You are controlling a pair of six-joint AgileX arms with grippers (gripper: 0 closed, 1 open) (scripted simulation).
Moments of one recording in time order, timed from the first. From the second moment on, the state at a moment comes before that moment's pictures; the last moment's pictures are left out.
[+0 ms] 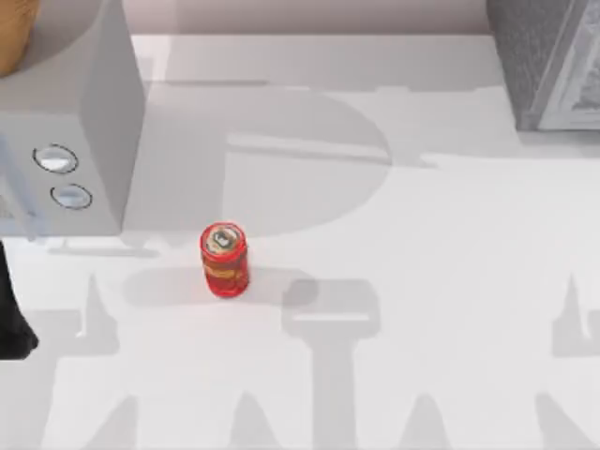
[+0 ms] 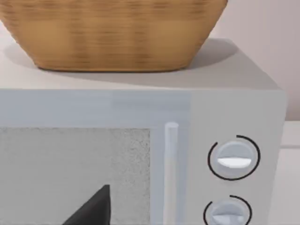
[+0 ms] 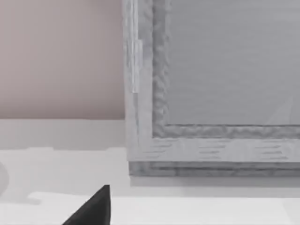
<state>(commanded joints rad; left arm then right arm) 0.00 0.00 0.00 0.00 0.00 0.00 0.00 0.00 0.00 0.00 0.00 0.00</state>
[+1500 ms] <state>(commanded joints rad) -0.09 1.51 0.84 -0.40 0.69 1.03 0.00 0.00 0.00 0.00 0.00 0.00</state>
